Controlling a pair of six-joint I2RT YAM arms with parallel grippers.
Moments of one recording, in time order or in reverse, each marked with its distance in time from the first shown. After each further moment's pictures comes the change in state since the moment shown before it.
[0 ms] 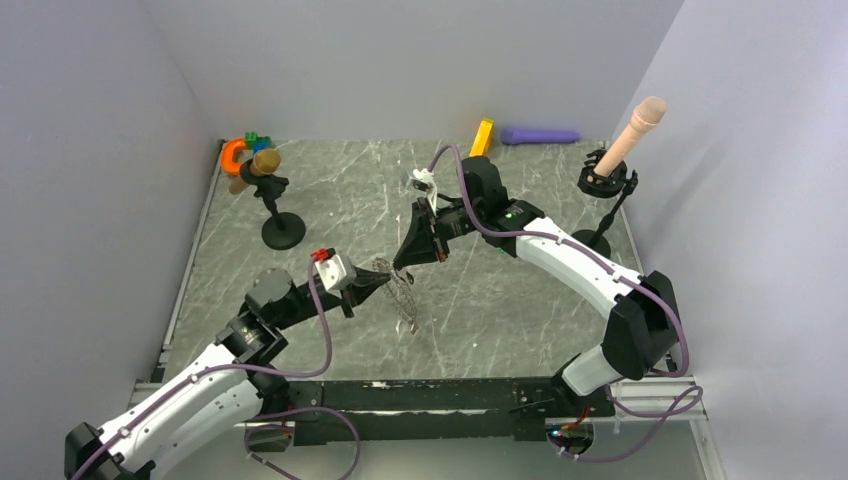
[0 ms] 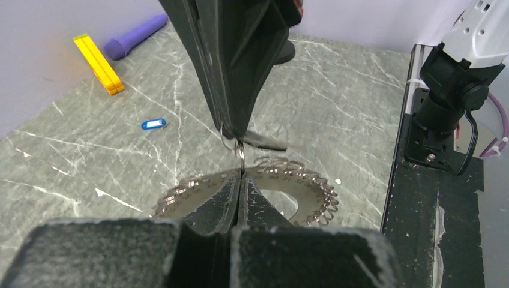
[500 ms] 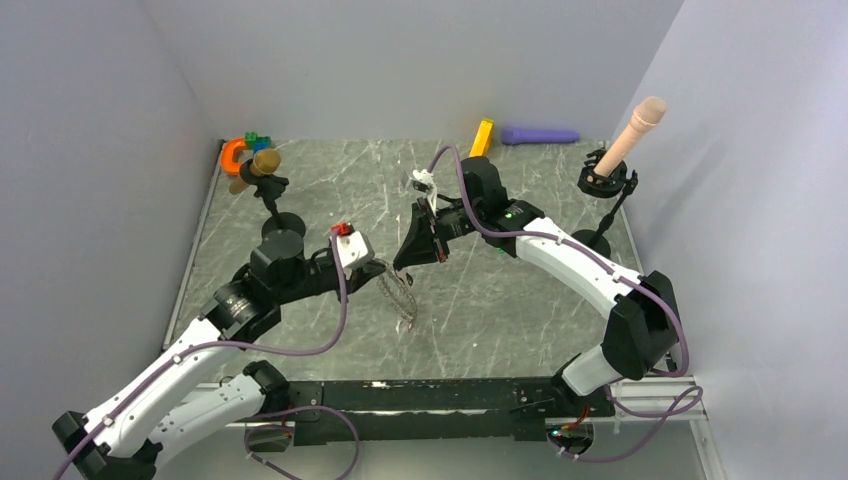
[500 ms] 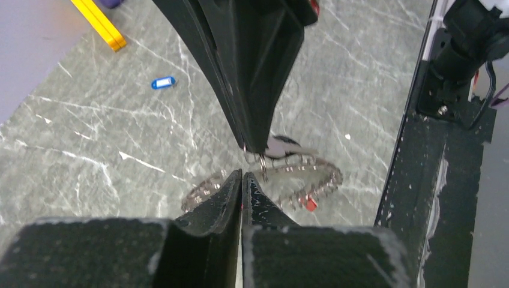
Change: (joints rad) left arm 0.000 0.184 0.430 -0.544 -0.020 0.174; right arm -0.002 0.000 0.000 -0.011 0.002 -0.010
